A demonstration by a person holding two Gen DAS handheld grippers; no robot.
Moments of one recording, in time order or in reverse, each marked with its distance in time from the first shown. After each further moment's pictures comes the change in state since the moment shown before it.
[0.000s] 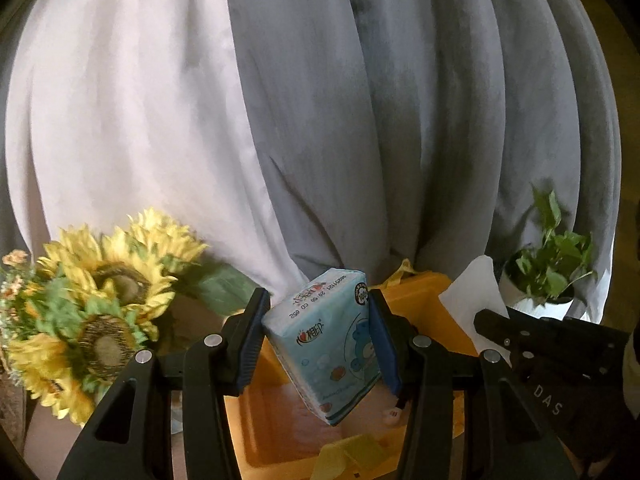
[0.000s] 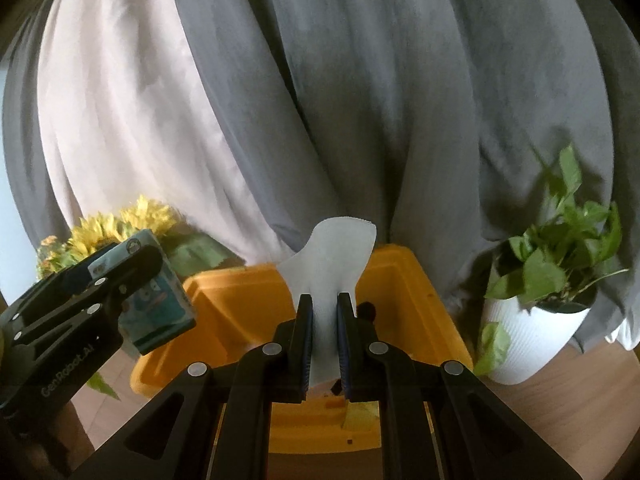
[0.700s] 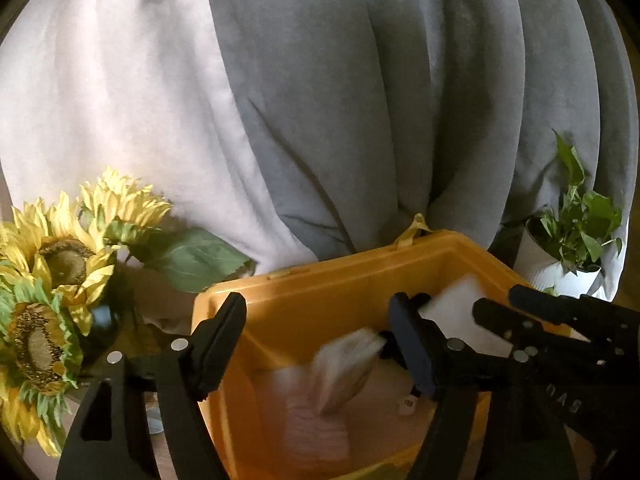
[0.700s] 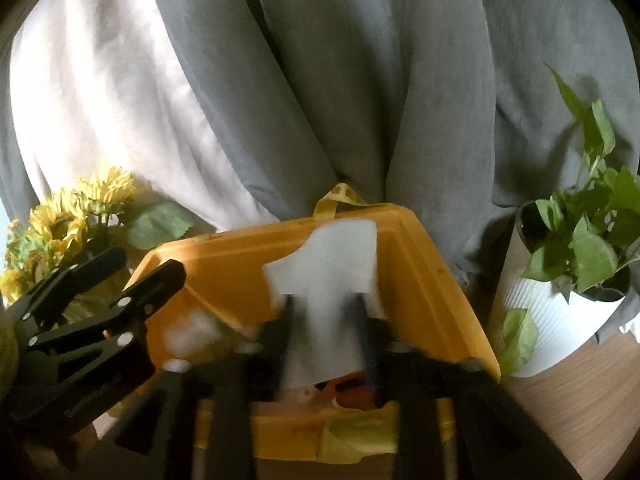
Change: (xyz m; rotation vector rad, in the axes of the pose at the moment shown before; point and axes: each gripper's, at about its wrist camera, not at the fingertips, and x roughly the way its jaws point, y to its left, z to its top) left arm 0.056 -0.001 -0.018 0.035 0.124 -0.004; right arm 0.057 -0.015 -0.008 0.020 0.124 -0.024
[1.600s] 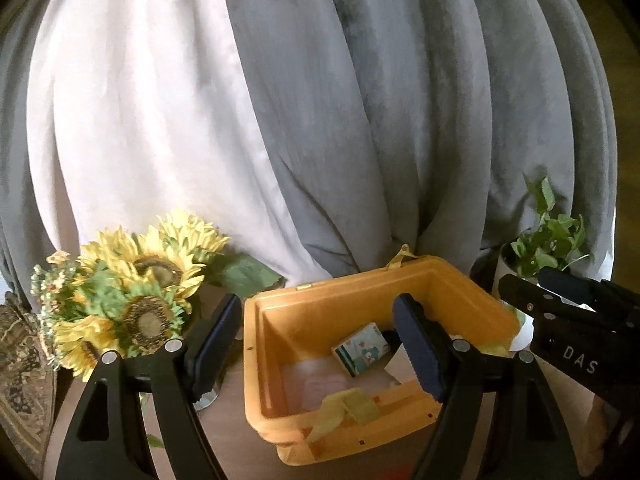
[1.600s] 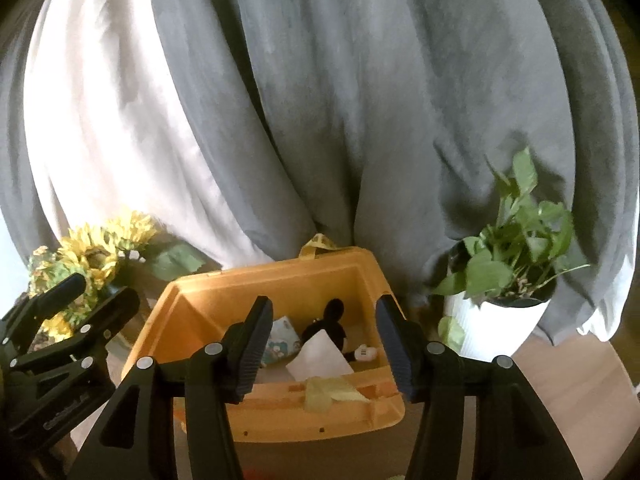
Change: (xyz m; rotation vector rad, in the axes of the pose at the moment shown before) left arm -0.112 -0.011 0.000 -0.008 -0.105 0.085; right arm -0.091 -0.003 0.001 0.010 -0.144 -0.049
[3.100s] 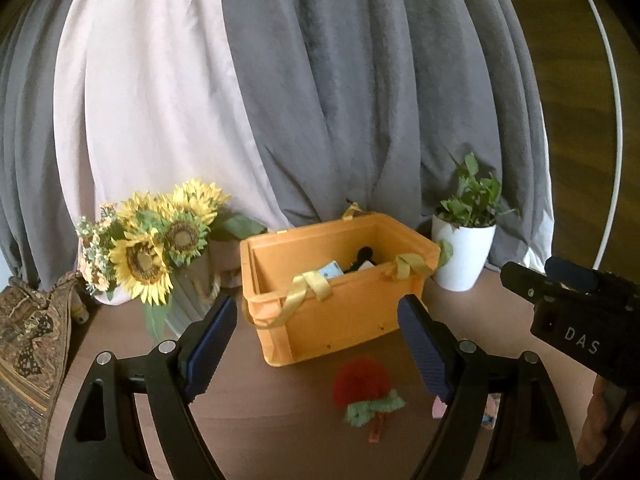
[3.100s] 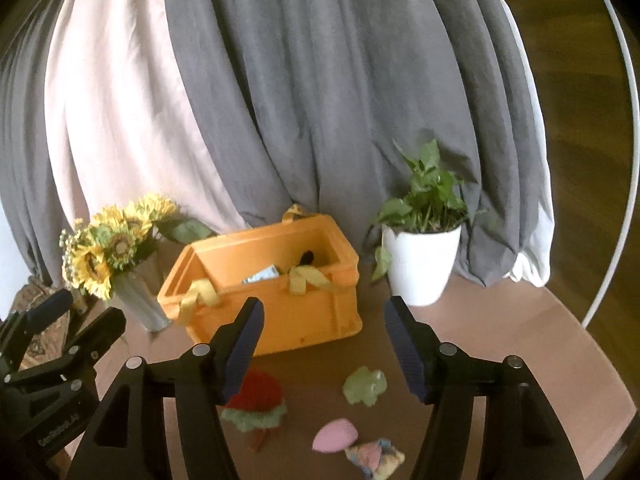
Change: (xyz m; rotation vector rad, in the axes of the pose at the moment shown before) left arm -0.137 -0.008 -0.070 0.029 0.018 -0.095; right arm -0.149 0.003 -0.079 0.040 -0.022 -0.104
